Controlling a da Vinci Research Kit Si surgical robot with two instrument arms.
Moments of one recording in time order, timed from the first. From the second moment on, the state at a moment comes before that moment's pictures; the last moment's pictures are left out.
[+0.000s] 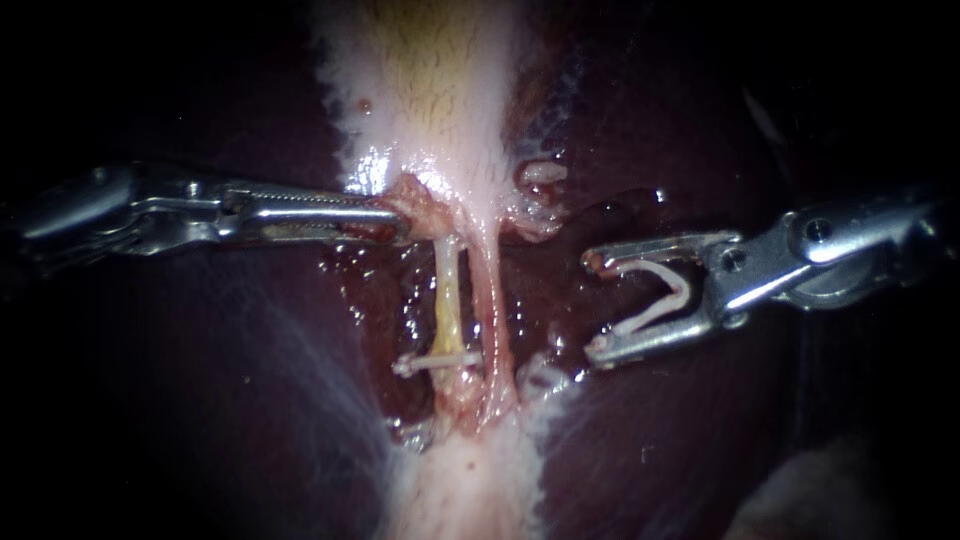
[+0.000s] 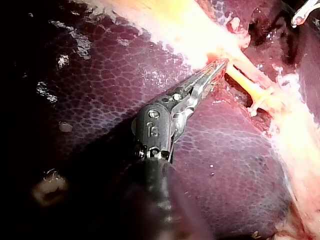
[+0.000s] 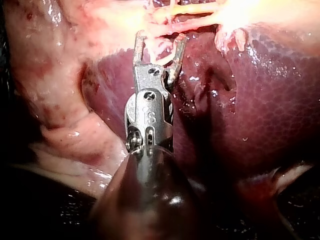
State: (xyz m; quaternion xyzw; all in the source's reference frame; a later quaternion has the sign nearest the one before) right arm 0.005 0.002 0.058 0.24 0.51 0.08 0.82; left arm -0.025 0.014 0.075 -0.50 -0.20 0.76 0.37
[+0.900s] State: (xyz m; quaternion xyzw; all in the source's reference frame) right arm 0.007 0.001 0.058 0.24 0.51 0.08 0.82; left arm -0.019 0.016 0.063 -0.51 -0.20 0.74 0.39
